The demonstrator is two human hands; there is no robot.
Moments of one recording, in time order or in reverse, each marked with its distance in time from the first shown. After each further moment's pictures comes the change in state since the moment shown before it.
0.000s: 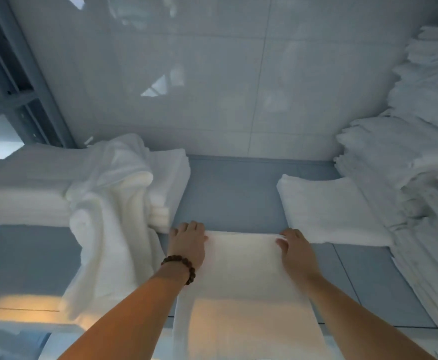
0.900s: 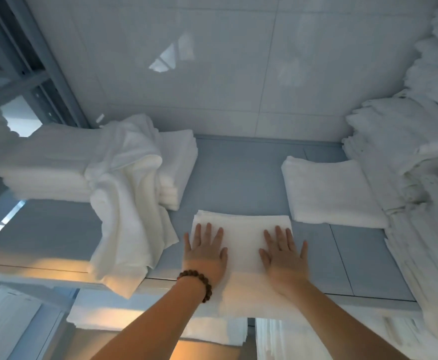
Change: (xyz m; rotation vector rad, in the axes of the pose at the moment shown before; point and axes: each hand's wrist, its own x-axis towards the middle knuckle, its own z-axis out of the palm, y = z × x) left_hand -0.084 0.038 0.000 -0.021 -0.259 -0.049; right_hand -0.064 -0.012 0.007 -0.411 -0.424 -0.016
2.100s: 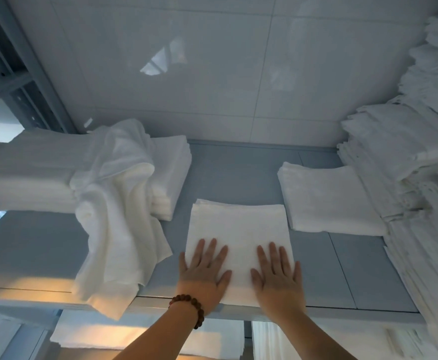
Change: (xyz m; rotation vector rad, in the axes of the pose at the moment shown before) left_hand 0.001 -0.010 0.031 -0.021 0.020 0.124; right_hand -0.011 -0.013 0.028 0.012 0.068 0.040
